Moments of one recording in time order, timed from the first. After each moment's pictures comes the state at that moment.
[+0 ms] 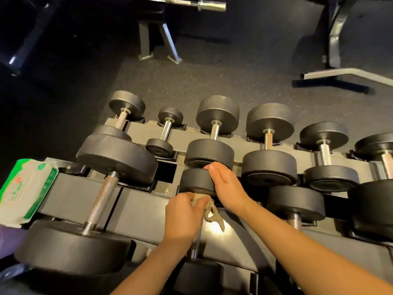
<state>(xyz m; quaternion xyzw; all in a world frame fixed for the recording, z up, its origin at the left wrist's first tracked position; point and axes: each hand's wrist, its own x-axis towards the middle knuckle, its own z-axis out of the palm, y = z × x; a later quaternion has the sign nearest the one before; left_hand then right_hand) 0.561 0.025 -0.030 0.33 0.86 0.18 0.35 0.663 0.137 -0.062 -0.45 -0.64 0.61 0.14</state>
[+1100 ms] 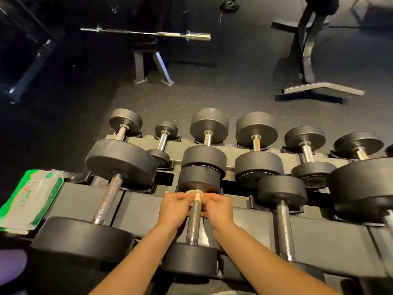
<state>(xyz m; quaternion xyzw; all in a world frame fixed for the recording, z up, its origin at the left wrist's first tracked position) 0.543 0.011 -0.027 0.19 0.79 0.32 0.48 0.655 0.049 -0.051 -0.65 -0.30 0.68 0.19</state>
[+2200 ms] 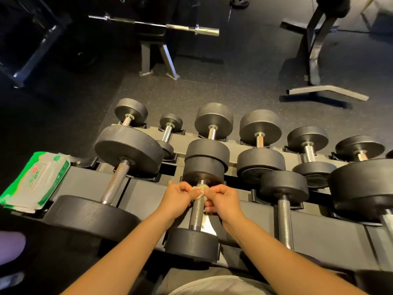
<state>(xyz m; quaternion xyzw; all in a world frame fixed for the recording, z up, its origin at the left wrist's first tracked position) 0.531 0.001 -0.031 0.24 0.78 0.29 0.51 0.673 0.052 -0.041 -0.62 -0.34 0.69 0.16</state>
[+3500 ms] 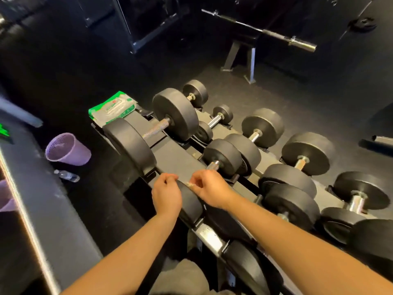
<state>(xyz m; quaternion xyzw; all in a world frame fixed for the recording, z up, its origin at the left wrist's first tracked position) 0.637 -0.065 0.001 -0.11 0.88 0.45 0.13 0.687 0.064 -0.031 -0.10 -0.87 0.48 -0.06</state>
